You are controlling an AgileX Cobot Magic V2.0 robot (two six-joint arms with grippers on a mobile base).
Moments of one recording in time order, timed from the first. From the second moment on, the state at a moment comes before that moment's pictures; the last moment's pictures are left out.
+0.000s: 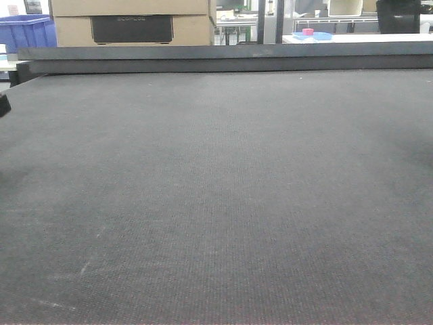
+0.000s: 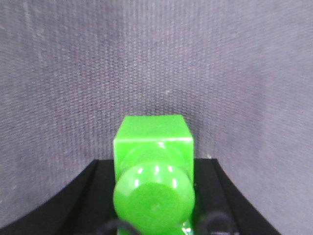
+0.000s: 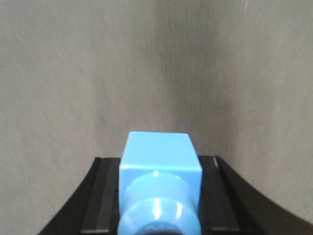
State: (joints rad) left arm 0.01 1.72 -1.20 0.01 0.92 0.02; right arm -0.09 1.36 -1.17 0.15 1.05 -0.01
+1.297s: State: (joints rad) left arm 0.01 0.45 -0.53 -0.25 0.21 0.20; right arm -0.09 0.43 -0.49 0.16 0.24 -0.04
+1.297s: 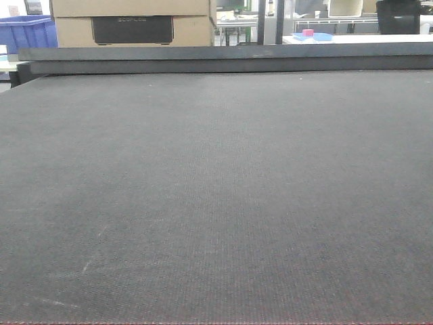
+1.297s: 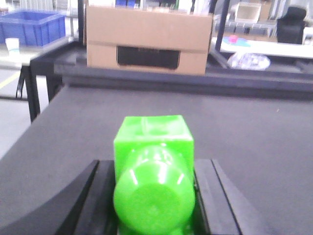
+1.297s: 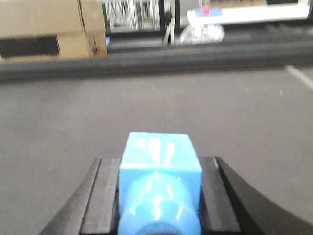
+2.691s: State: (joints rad) left arm 0.01 0.25 -0.53 -0.25 0.28 0.20; right arm -0.09 0.28 -0.49 0.08 0.25 -0.04
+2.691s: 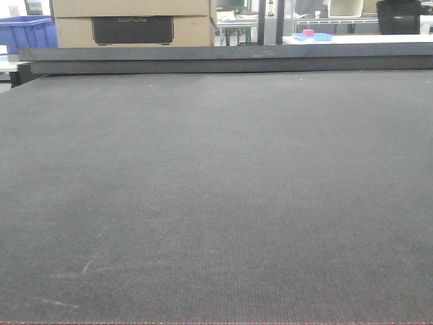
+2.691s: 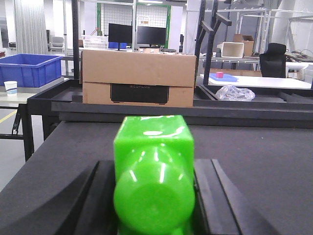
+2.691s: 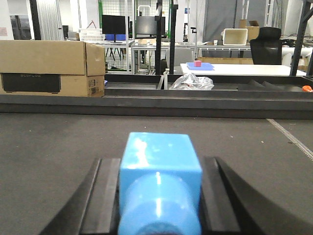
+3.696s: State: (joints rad) left arm 0.01 0.25 -0.53 -0.25 0.28 0.20; right arm -0.09 0.28 -0.49 0.08 0.25 -0.04
